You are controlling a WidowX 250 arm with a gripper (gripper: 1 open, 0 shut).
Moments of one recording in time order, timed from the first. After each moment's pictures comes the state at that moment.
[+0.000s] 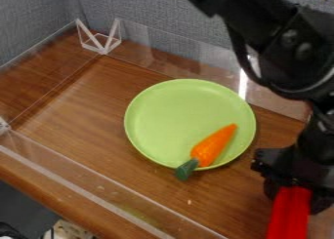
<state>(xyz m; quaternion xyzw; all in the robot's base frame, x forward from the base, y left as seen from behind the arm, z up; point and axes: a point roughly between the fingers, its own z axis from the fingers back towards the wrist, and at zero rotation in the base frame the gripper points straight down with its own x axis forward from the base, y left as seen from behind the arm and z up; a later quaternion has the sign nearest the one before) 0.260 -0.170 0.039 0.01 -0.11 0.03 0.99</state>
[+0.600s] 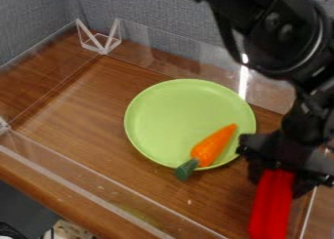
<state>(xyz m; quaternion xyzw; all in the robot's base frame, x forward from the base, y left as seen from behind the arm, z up) 0.276 -0.158 0.051 0.02 -0.12 0.04 0.99</state>
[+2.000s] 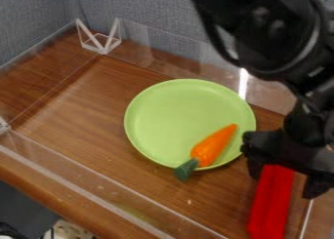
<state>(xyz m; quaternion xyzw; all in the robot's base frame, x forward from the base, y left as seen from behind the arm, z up) 0.266 -0.162 0.066 -0.01 -0.16 0.01 0.99</state>
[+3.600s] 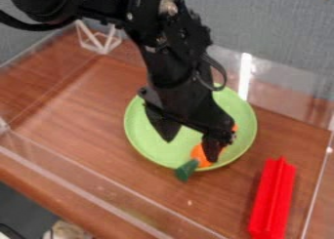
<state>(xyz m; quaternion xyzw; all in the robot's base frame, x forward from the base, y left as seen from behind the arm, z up) 0.239 -0.065 0.096 -0.06 -0.16 -0.07 0.98</state>
